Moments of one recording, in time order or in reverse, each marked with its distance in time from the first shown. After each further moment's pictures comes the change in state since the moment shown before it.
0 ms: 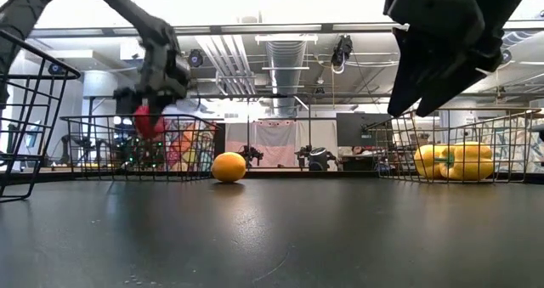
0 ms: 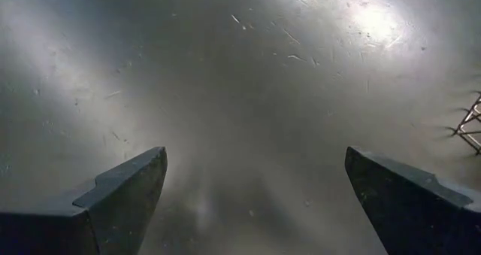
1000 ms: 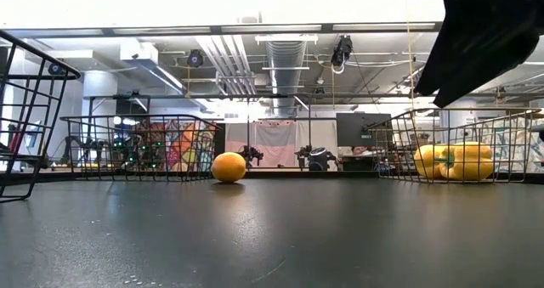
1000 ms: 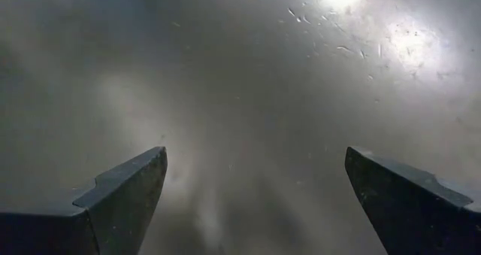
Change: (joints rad) left arm -2.089 -0.632 -0.399 0.088 -0.174 -1.322; right arm 0.135 0.000 0.000 0.058 0.037 0.022
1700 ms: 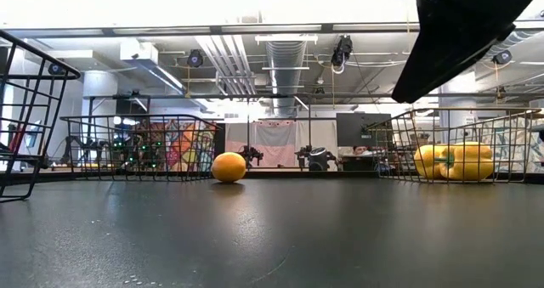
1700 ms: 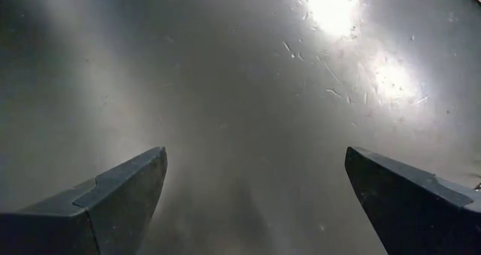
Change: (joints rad) left arm -0.003 0.405 0.021 0.216 0.188 -0.093; right arm -0.073 0.000 0.000 0.044 0.025 -0.254
